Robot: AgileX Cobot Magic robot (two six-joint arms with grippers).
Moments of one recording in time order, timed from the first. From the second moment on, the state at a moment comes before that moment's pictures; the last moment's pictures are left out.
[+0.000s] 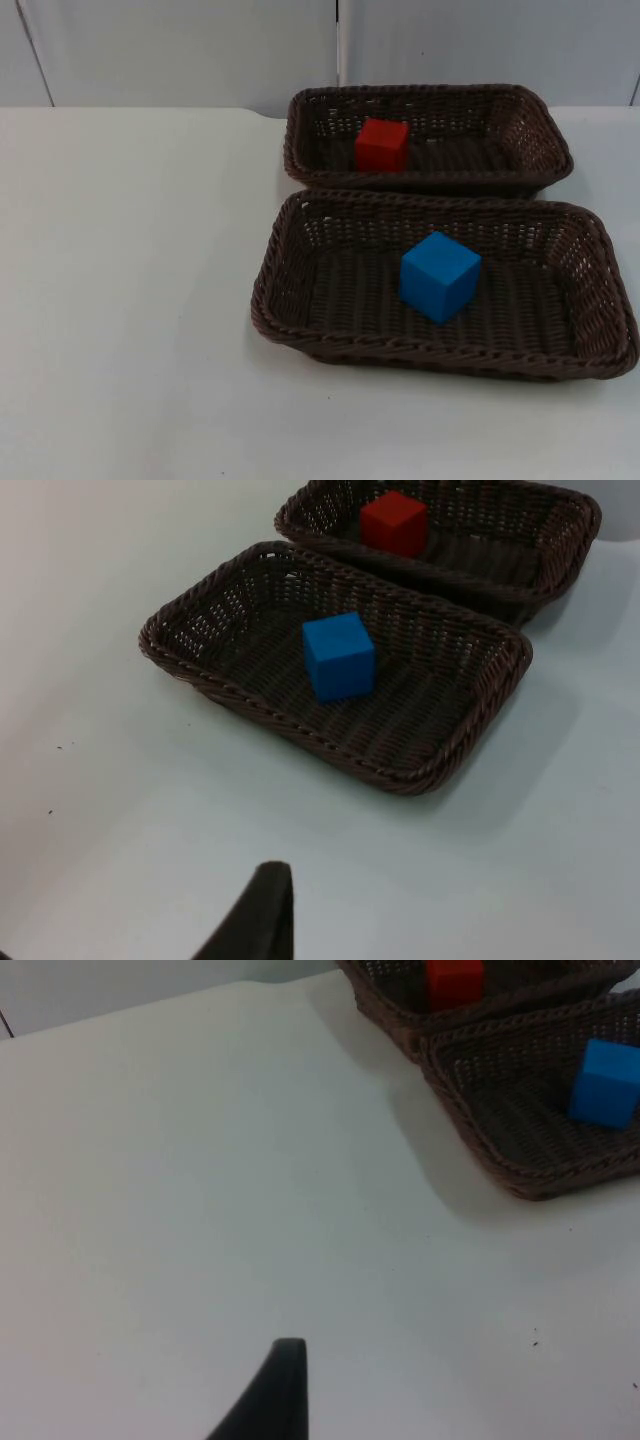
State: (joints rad) right arm 0.52 0.00 -0.52 -0.02 1.08 0.00; left arm -0.40 0.00 -0.50 0.01 1.09 0.00
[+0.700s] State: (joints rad) right arm 0.52 0.00 -0.52 -0.02 1.08 0.00; left arm -0.40 0.00 -0.50 0.01 1.09 0.00
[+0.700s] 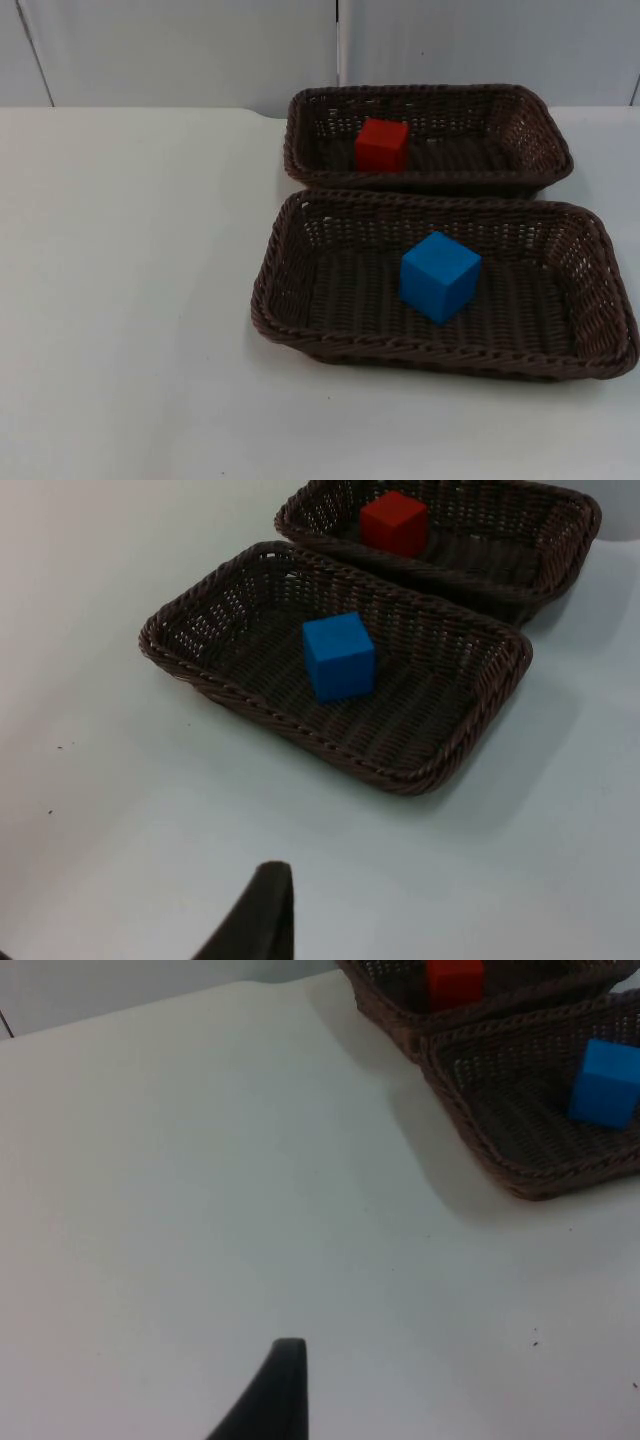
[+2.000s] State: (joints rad) right arm 0.52 0.00 -0.52 -0.02 1.08 0.00; left arm 0.00 0.00 -0.50 0.01 1.09 0.00
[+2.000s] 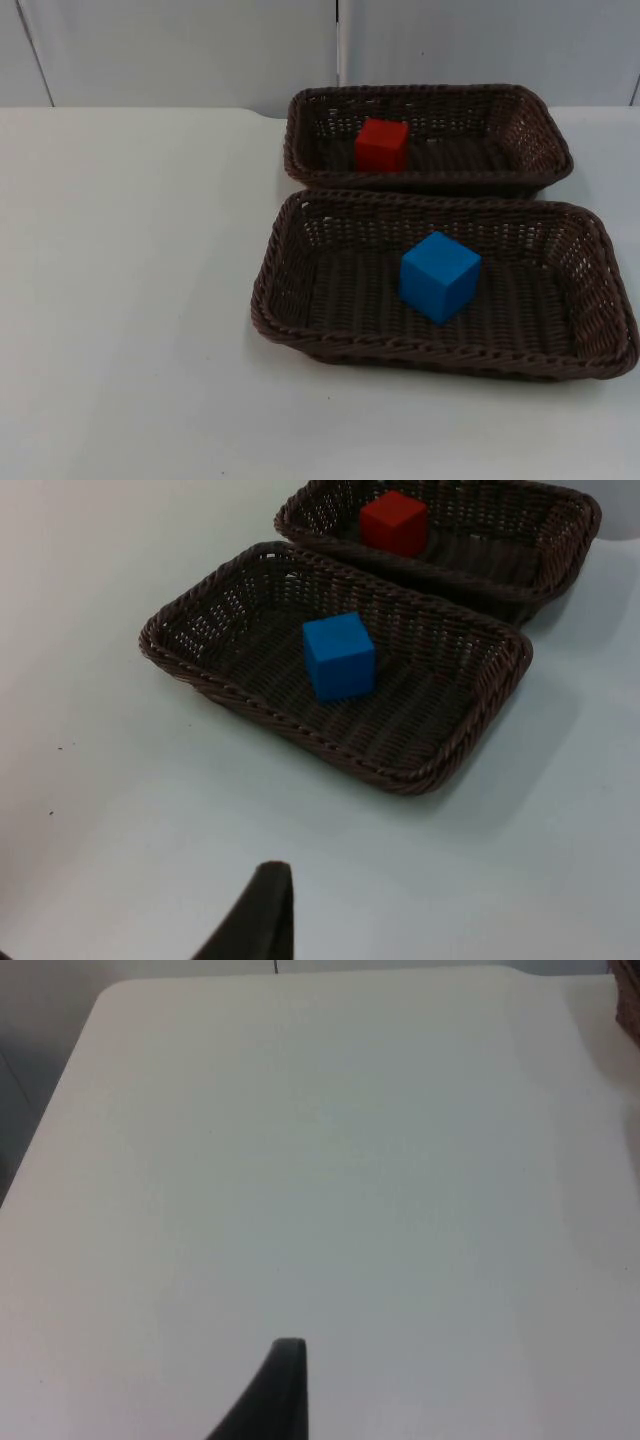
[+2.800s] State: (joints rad) right arm 0.37 0.00 -0.52 -0.02 1.08 0.01; left arm 0.00 0.00 -0.50 0.01 1.09 0.00
